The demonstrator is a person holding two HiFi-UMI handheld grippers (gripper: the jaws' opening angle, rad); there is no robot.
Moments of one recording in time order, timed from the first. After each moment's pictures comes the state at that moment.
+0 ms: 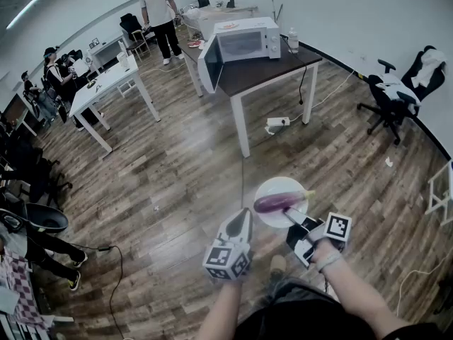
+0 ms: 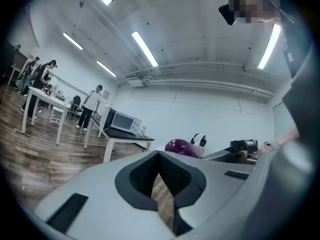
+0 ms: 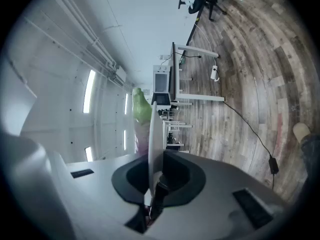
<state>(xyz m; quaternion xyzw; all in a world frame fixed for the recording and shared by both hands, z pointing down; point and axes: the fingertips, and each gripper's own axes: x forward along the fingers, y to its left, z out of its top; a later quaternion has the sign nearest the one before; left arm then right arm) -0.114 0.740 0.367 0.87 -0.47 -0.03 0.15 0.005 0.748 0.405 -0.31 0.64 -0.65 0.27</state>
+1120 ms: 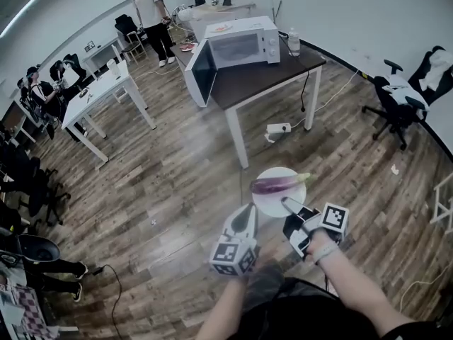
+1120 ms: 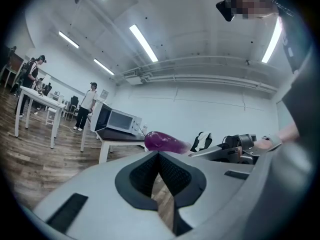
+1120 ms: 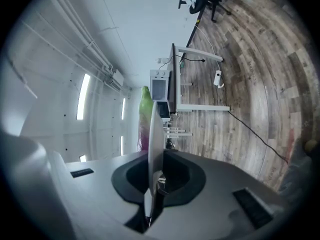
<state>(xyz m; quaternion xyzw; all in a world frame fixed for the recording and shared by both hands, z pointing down) -0.056 0.584 0.378 0.87 -0.47 -0.02 0.14 0.041 0.576 0.413 -0.33 0.63 -0.64 0.28</state>
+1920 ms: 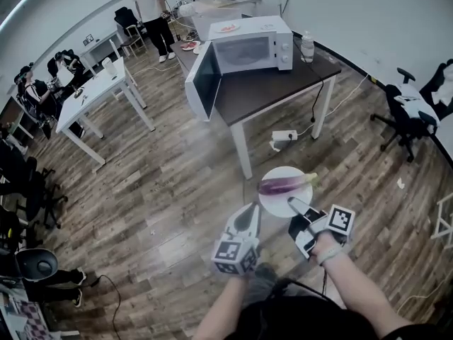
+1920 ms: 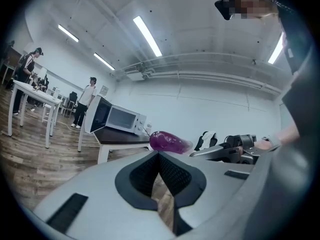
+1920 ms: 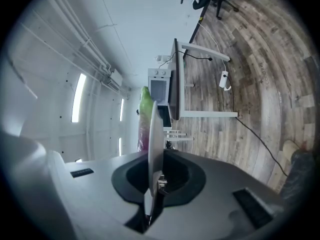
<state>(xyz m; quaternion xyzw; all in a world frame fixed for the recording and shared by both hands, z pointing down) -0.058 0.434 0.386 0.87 -0.46 -0.01 0.16 0.047 0.429 0.418 -0.34 0.63 -0.64 0.29</state>
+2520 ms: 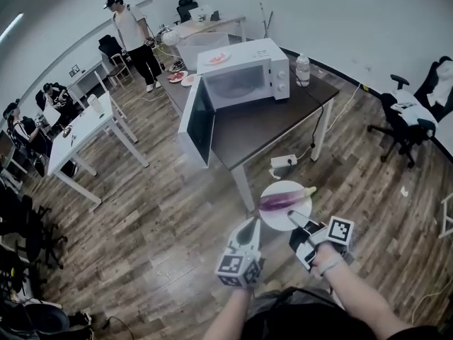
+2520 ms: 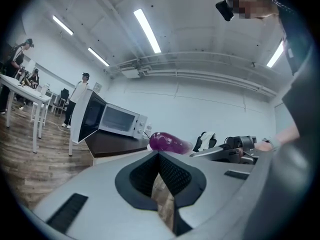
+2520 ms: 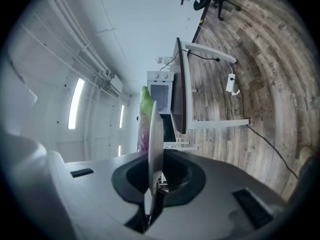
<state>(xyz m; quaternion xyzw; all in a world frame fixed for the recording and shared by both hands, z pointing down) -0.067 0.293 0.381 0.89 -0.42 -0.01 0.15 0.037 0.296 0.419 -0.36 0.62 -0.62 0.31</state>
